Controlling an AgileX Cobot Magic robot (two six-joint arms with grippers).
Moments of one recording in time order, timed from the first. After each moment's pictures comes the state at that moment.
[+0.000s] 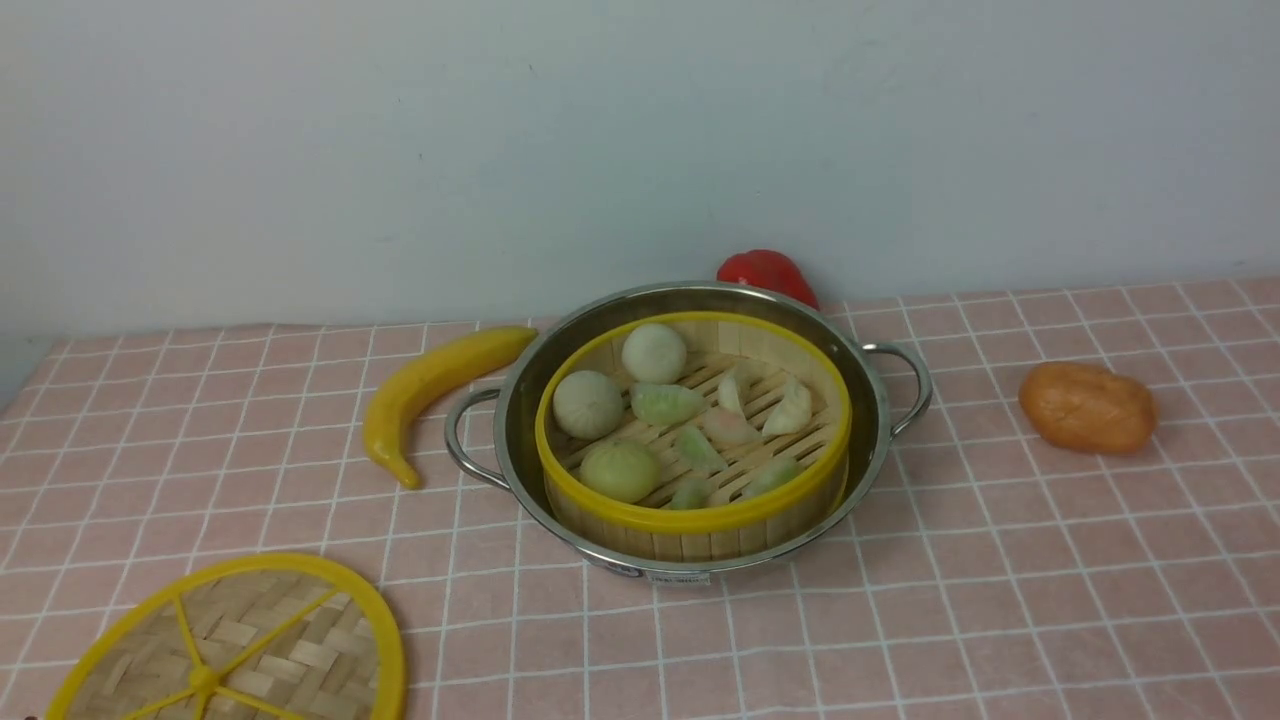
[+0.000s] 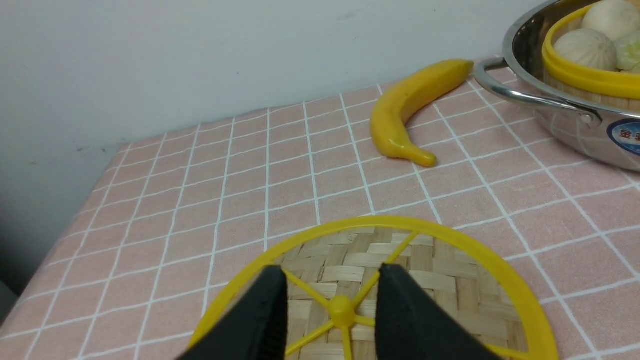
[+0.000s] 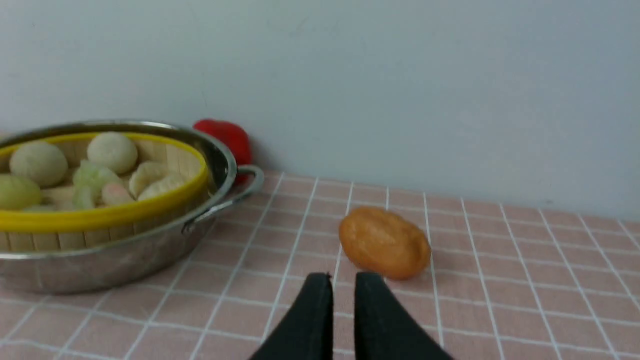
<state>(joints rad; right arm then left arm) 0.13 0.02 -0.07 0.07 0.37 -0.03 0.04 0.00 0.01 -0.02 0.34 0.23</state>
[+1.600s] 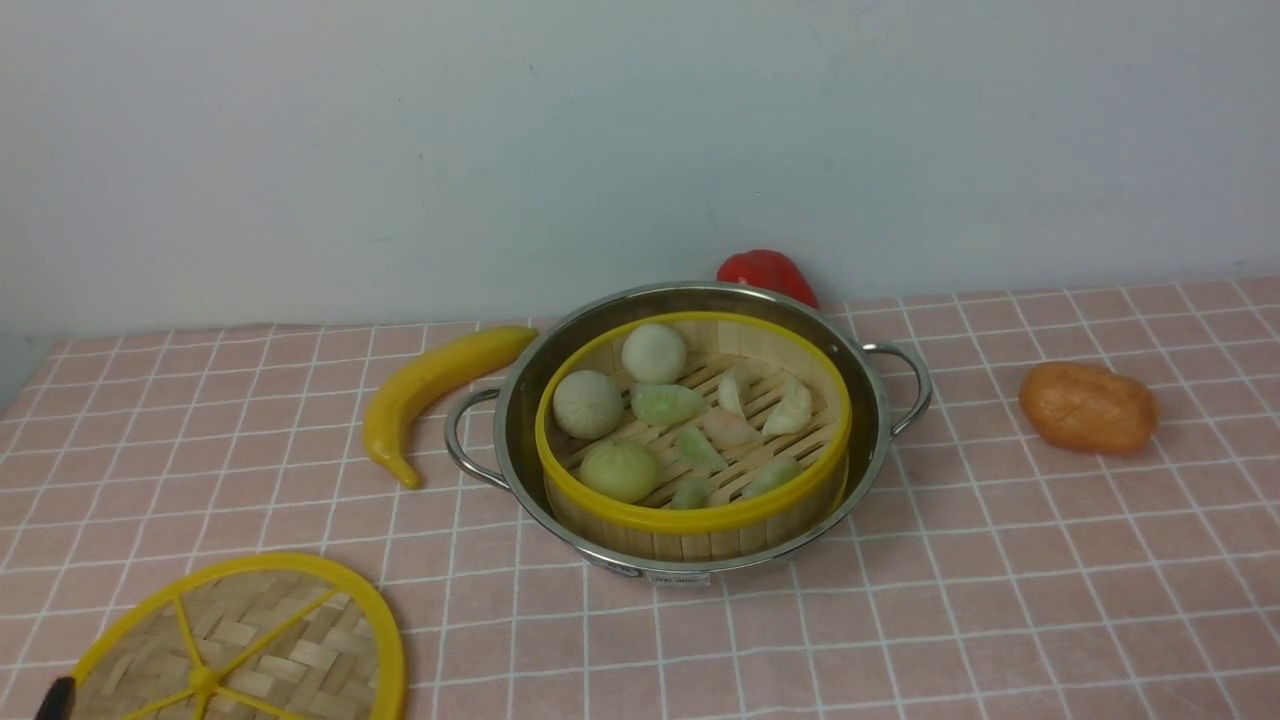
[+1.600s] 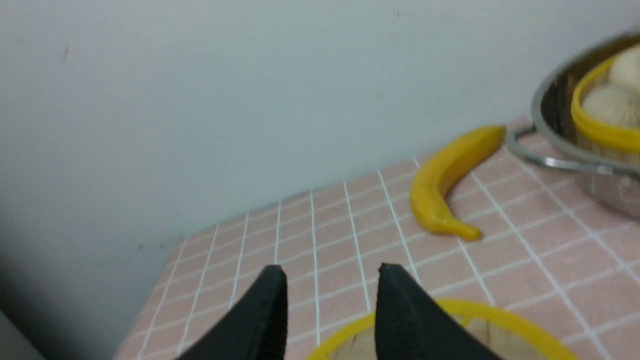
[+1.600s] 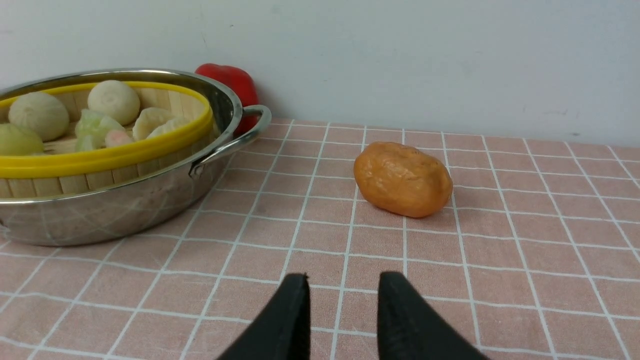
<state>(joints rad) 0.13 0.00 0.01 0.13 0.36 -0.03 0.04 0.00 0.01 0.04 0.16 0.29</state>
